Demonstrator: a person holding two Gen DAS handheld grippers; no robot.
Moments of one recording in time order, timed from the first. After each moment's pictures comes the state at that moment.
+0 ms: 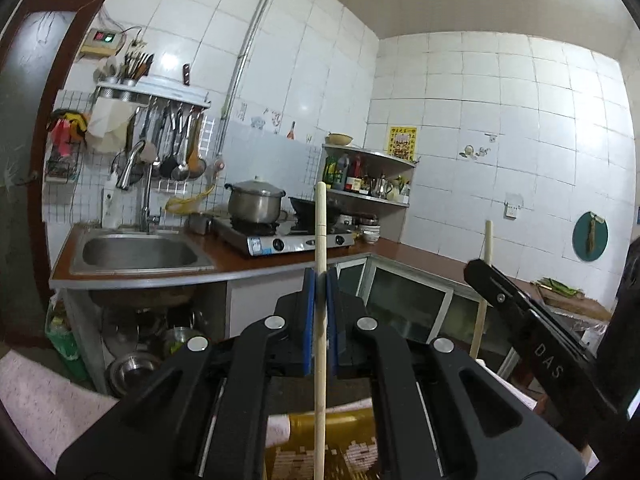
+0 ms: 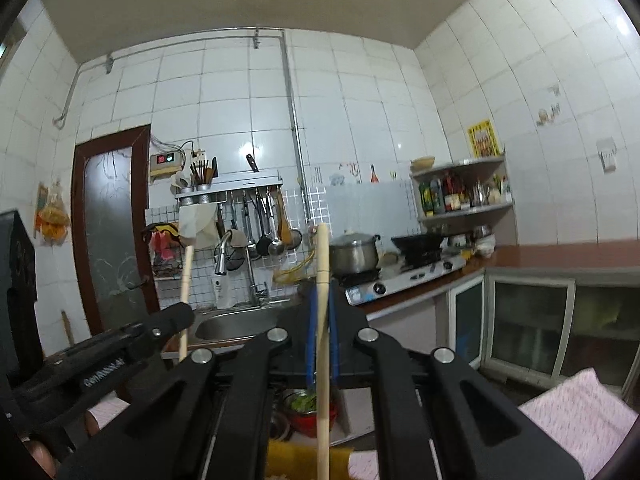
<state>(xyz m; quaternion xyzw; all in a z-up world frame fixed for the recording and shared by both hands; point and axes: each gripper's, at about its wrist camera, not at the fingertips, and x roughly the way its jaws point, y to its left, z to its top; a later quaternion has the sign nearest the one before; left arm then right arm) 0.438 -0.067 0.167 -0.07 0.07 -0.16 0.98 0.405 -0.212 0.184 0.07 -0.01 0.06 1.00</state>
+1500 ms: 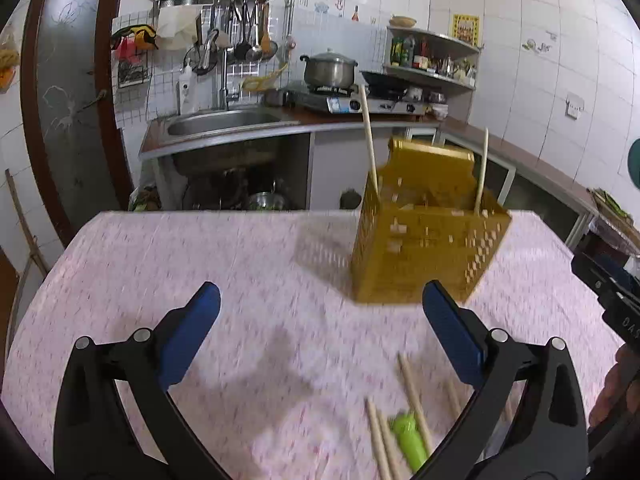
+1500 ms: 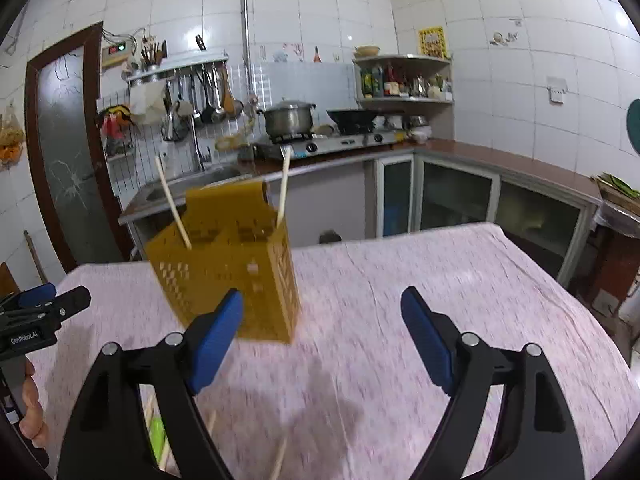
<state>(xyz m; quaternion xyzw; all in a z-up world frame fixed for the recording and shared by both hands) 0.297 -0.003 0.045 -0.02 0.30 -0.04 0.95 0.260 -0.247 0.060 0.06 0.23 -0.04 0.97</state>
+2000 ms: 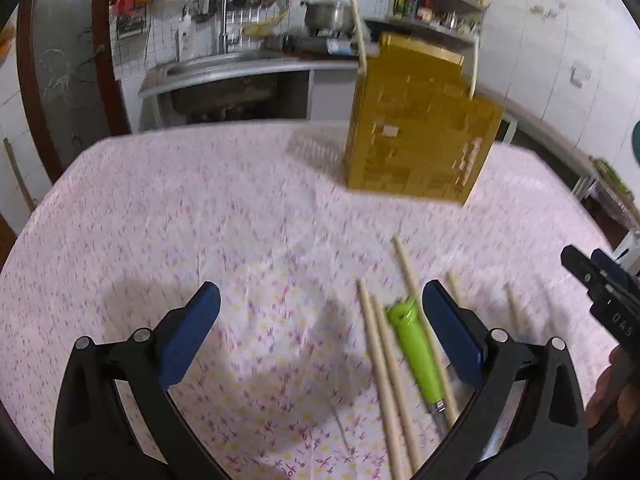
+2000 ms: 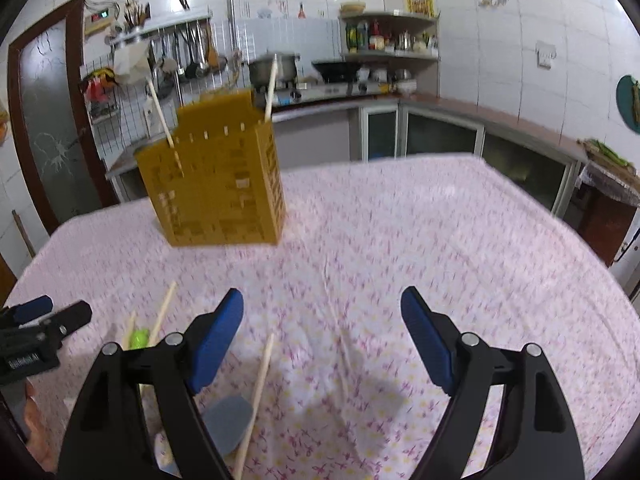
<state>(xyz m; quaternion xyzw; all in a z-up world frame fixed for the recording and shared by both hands) 0.251 -0.018 -0.023 -0.02 0.39 -0.04 0.92 0.233 -0.240 -0.001 0.06 0.31 -0.06 0.95</state>
